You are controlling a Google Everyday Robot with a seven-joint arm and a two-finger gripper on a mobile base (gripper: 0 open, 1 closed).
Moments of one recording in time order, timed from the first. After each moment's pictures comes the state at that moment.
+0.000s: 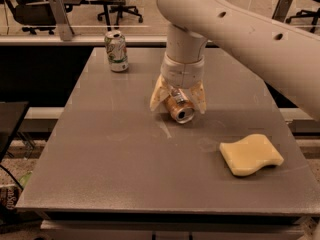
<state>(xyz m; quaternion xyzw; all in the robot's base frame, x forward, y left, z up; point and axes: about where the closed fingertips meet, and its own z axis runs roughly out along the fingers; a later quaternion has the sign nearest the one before) 0.552 -0.058 0.843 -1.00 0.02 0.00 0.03</state>
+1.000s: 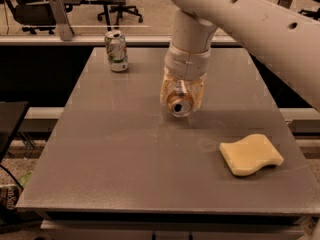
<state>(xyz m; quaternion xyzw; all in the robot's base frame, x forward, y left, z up) 0.550 -0.061 0.865 -1.00 0.06 0.01 0.05</state>
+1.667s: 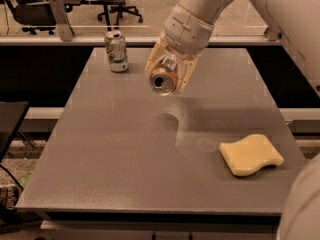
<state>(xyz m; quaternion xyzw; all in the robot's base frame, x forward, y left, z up) 0.552 -0.021 0.932 -0.95 0.22 0.09 0.20</state>
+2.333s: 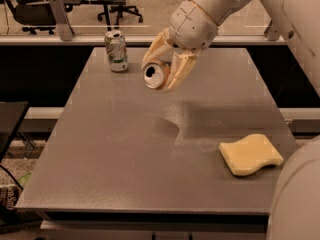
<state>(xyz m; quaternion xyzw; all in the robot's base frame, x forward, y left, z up) 0.545 -0.006 0.951 -0.86 0.36 0.22 0.26</state>
